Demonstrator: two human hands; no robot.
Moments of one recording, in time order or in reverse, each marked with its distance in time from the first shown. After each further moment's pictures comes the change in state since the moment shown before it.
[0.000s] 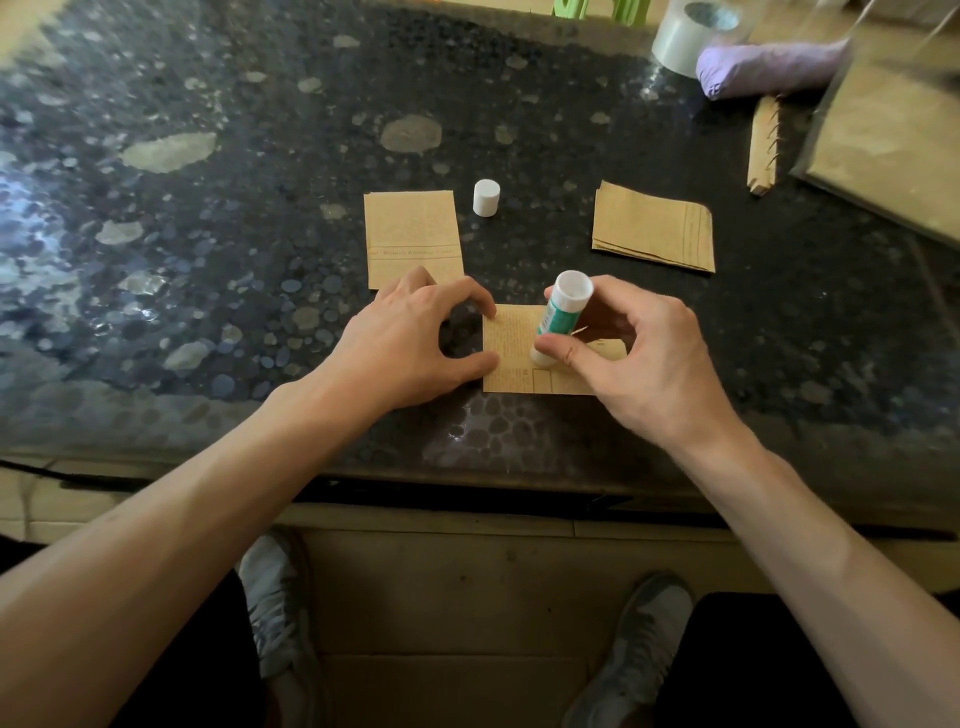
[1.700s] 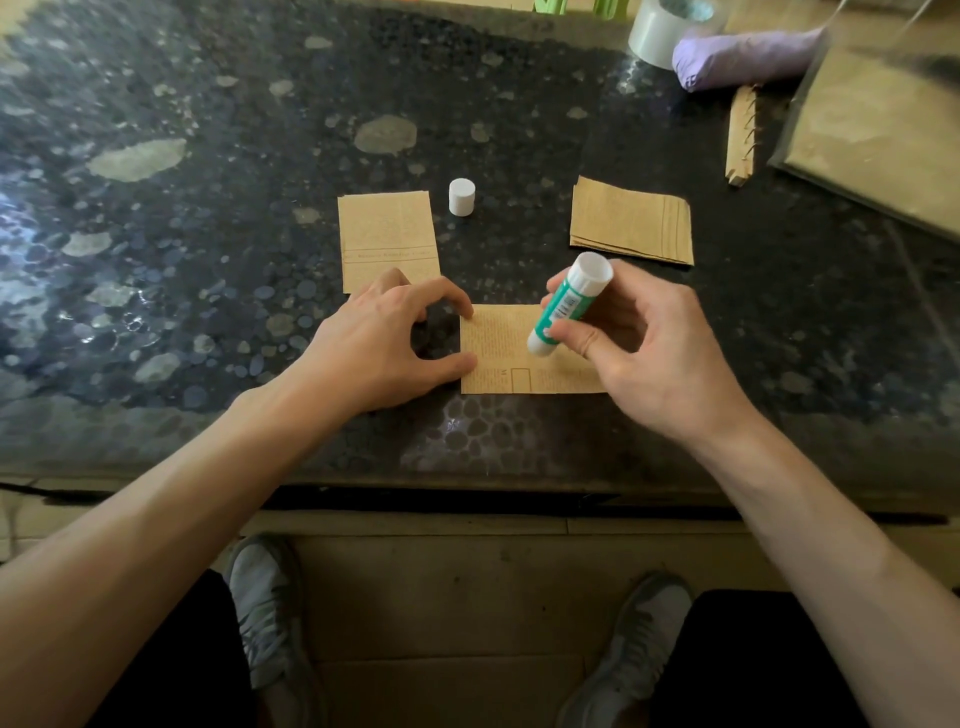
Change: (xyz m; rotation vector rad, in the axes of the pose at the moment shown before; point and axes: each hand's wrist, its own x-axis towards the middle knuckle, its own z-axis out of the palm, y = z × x) left_hand 0.002 0.000 -0.004 -0.005 -0.032 -0.019; right_hand -0.002 0.007 -0.020 0.176 -0.023 0.039
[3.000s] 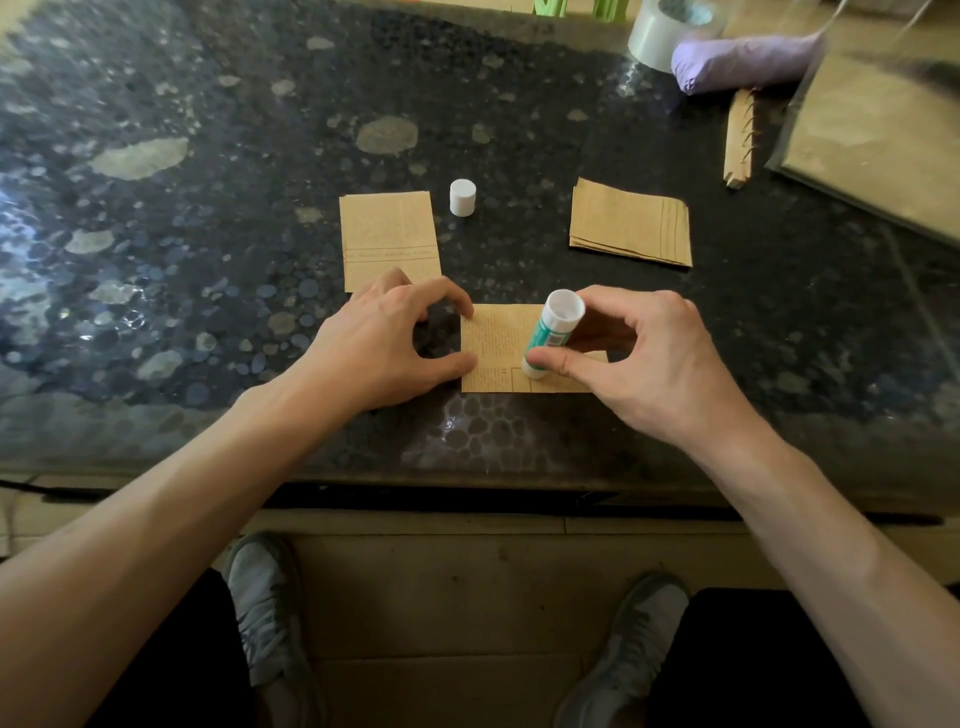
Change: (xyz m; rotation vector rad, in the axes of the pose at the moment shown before) left_hand 0.000 -0.001 0.002 0.007 0.003 0.009; right_hand -0.003 -0.006 -0.002 -0.205 -0.086 -0.010
